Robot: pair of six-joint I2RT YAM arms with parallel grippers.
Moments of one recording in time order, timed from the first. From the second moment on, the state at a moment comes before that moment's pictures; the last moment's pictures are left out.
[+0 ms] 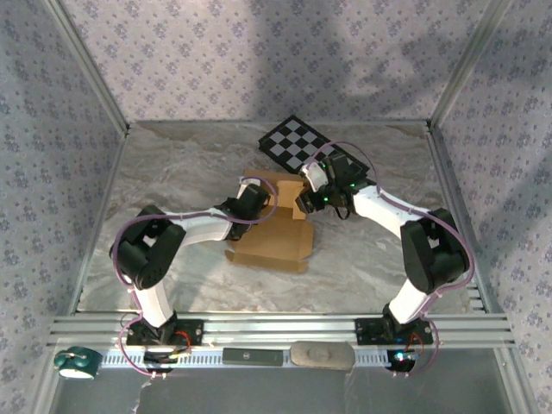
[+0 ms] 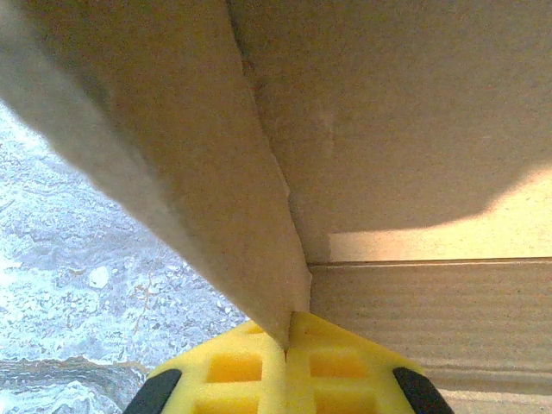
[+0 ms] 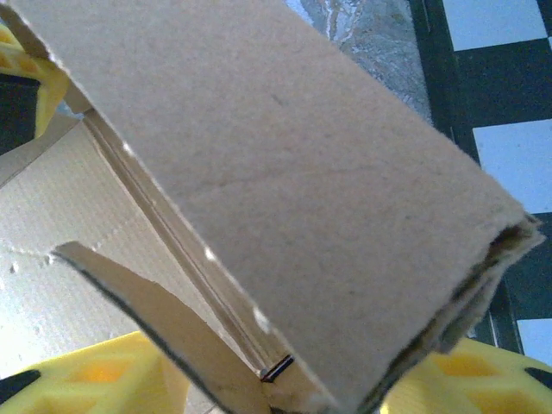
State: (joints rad) left arm -0.72 1.77 0.93 -0.04 -0.55 -0.30; right arm 0.44 1.66 1.07 -0.28 -0.28 -0.15
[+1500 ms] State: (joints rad) left arm -0.72 1.77 0.98 -0.17 -0.53 -0.39; right arm 0.60 1.78 1.14 -0.15 0.27 0.09
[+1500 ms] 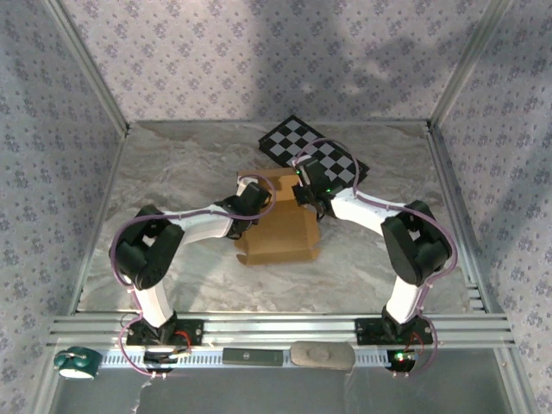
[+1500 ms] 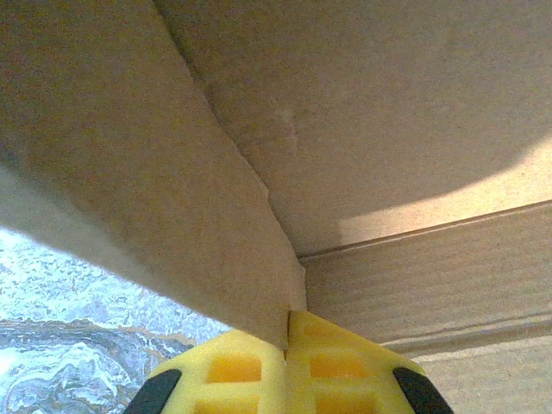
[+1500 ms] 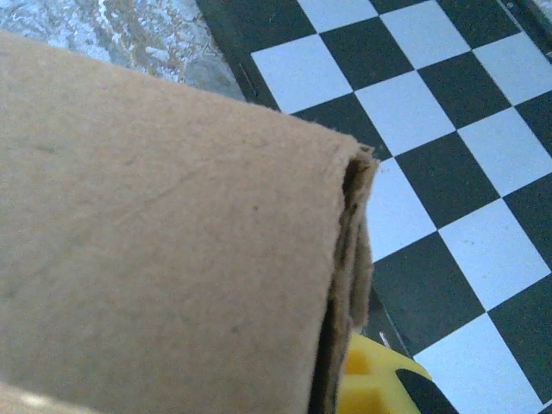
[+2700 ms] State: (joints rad) left arm -0.72 1.76 0.98 -0.20 -0.54 -0.41; right arm 0.66 1.84 1.13 -0.04 0.41 0.08
